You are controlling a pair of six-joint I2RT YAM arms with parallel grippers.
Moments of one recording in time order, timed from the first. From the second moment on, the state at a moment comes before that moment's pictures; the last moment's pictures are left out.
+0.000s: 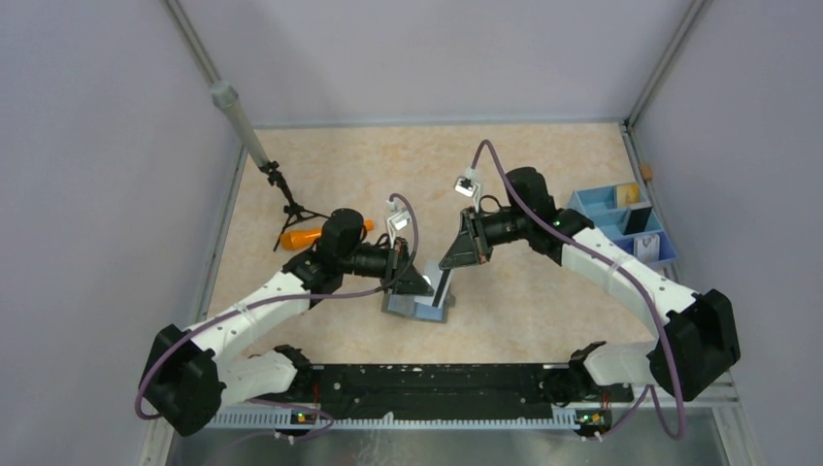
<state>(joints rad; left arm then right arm) -0.63 1.11 0.69 0.00 0.92 -0.54 0.58 1.29 1.01 -0.31 -0.96 0.35</state>
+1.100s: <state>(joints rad) -0.54 1.19 0.35 0.23 0.54 -0.76 0.81 1.23 0.58 -0.14 -0.06 0.80</state>
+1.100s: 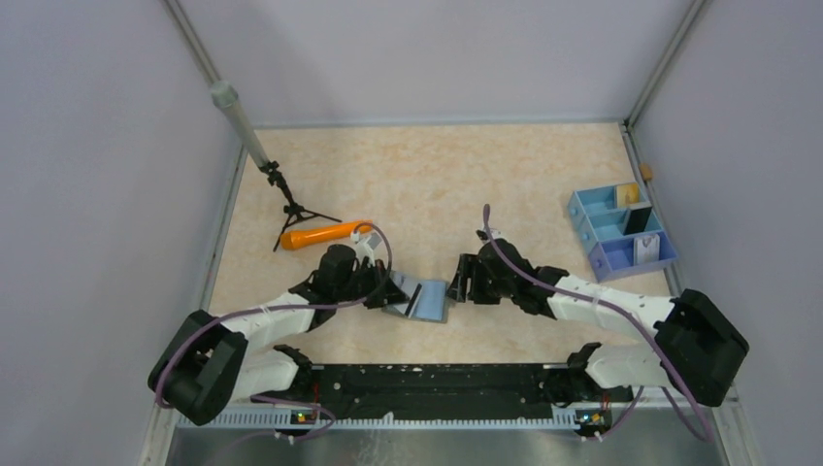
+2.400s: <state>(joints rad) -0.56 1.17 0.09 0.63 0.30 -0.99 1.05 1.59 0.82 -0.36 0.49 0.97</state>
